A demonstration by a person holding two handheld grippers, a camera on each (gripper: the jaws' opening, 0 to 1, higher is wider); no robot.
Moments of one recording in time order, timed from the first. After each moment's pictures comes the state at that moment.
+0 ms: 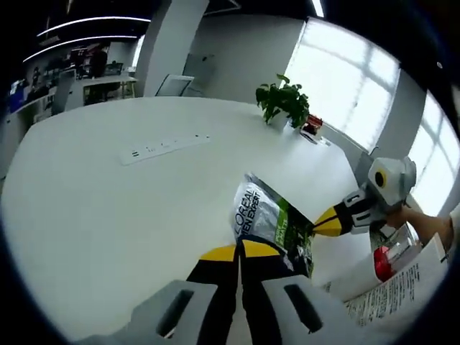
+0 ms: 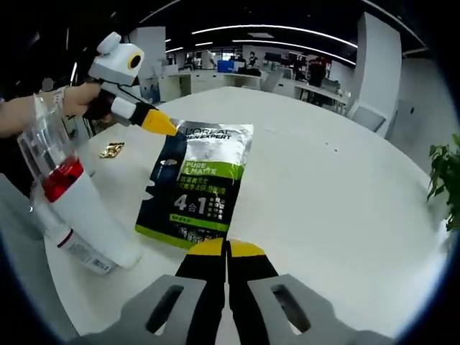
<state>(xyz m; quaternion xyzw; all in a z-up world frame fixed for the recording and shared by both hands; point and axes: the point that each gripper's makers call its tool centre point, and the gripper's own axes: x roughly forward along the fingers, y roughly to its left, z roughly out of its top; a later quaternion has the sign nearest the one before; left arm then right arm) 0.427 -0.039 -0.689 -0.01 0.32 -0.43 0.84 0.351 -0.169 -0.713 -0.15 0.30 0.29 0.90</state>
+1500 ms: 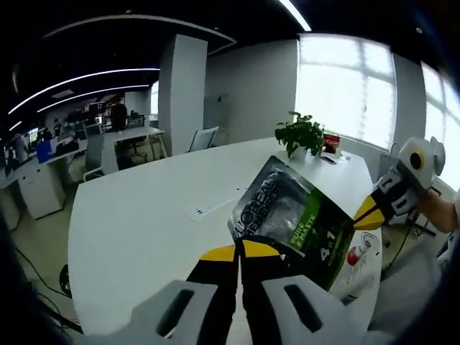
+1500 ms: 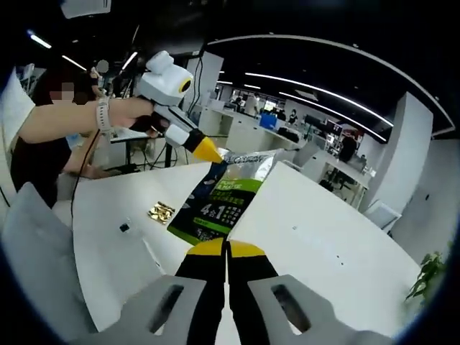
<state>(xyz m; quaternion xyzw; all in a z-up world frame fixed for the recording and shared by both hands) 0.423 0.074 -0.551 0.05 0.20 -0.36 0.91 0.325 -0.047 -0.558 -0.23 0.13 0.39 0.88</state>
